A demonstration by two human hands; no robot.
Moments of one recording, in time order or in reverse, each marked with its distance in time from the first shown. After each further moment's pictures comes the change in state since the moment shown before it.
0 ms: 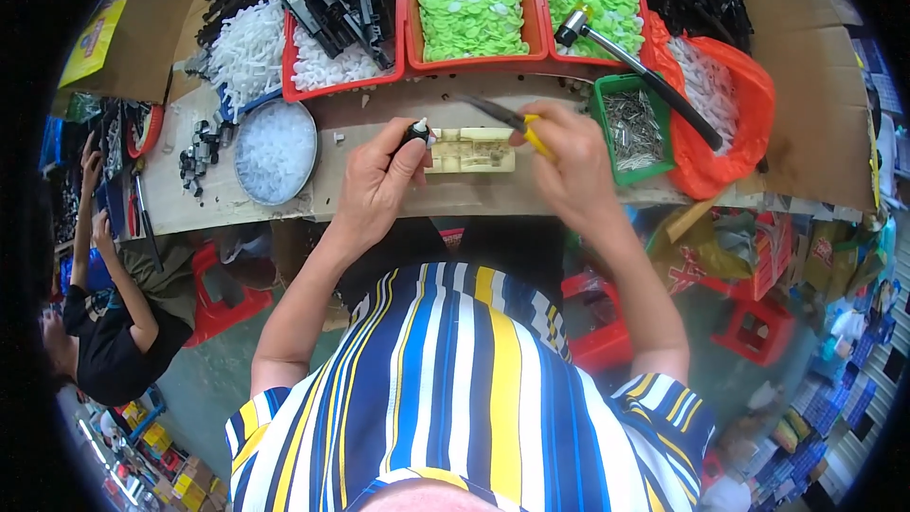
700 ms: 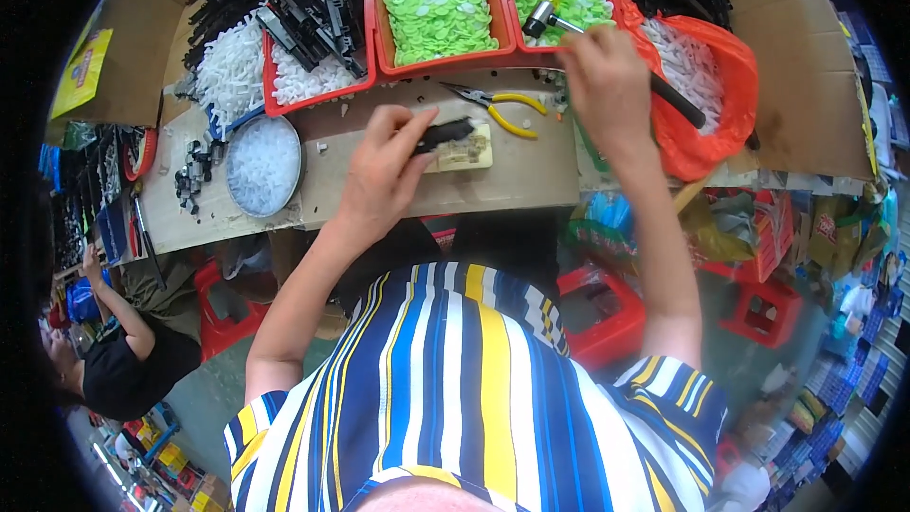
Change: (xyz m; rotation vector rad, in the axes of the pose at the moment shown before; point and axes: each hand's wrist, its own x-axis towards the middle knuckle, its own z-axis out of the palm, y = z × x) left_hand 0.014 0.005 0.014 0.538 -0.055 0.365; right_hand 0.033 0.049 -0.043 -0.583 0.260 -0.084
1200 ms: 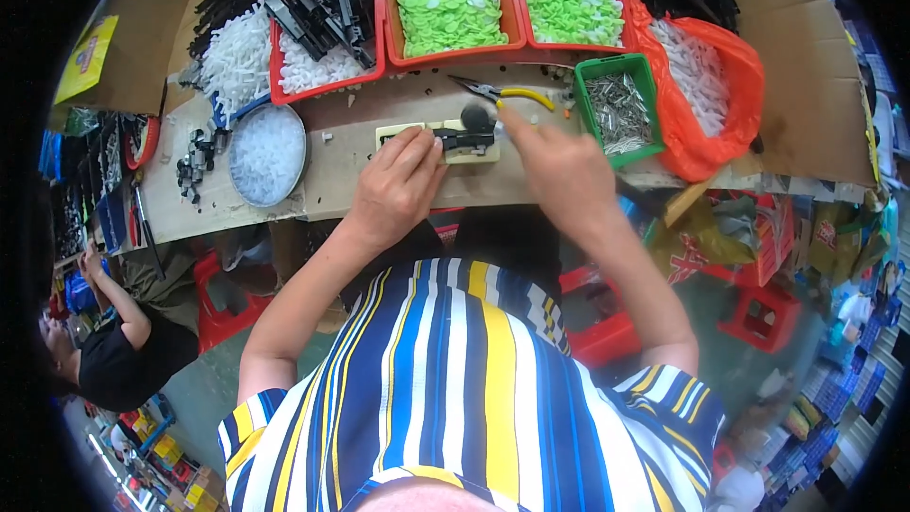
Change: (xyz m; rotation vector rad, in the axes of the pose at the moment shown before) left_hand -0.028 -0.010 0.023 0.330 0.091 0.268; right_hand -0.058 -0.070 -0.013 0.107 -0.259 -0.027
